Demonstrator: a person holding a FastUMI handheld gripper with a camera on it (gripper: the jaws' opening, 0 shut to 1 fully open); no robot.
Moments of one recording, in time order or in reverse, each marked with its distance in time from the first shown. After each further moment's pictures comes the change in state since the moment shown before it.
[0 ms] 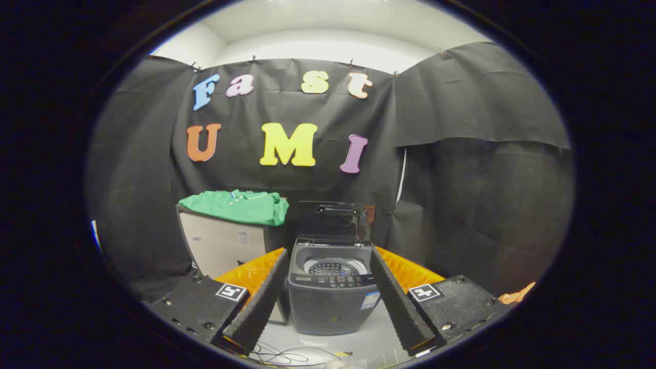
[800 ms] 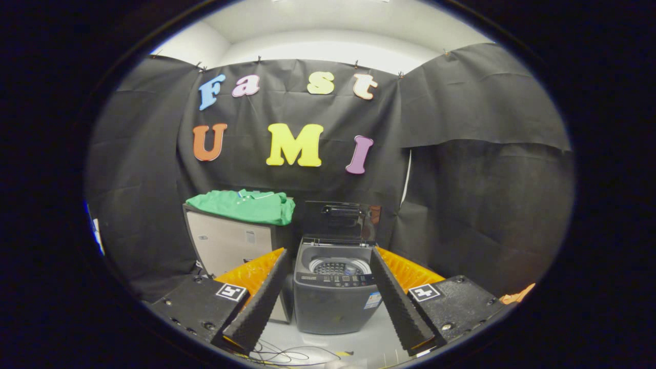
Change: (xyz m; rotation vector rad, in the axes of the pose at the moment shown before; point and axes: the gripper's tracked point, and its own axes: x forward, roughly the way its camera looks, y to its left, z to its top) arm -0.010 0.009 0.000 -0.013 -0.004 0.024
